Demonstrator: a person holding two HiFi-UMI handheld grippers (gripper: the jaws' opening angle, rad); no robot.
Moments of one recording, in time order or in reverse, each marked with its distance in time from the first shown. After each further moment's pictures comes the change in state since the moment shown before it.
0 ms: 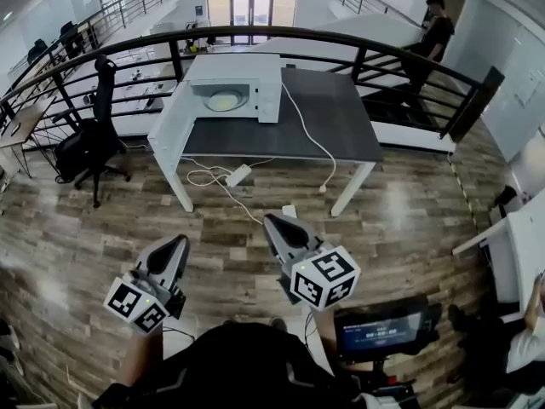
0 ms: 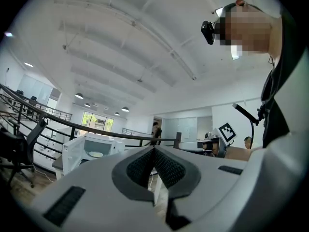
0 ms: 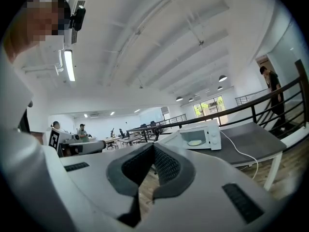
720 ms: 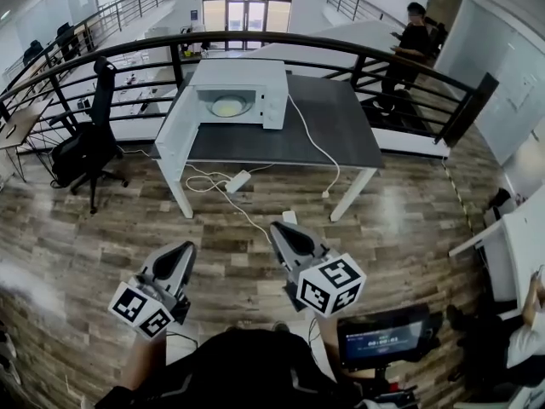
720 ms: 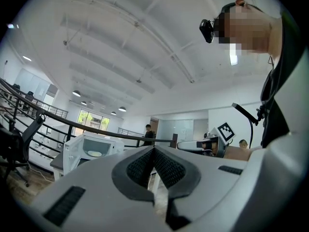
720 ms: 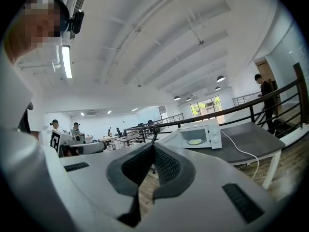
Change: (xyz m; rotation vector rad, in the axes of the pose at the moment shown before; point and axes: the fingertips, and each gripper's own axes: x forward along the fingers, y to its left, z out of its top) left arm -0.023 0.032 -0.003 -0.024 -0.008 -0.048; right arm 0.024 0.027 -0.007 0.000 0.015 -0.034
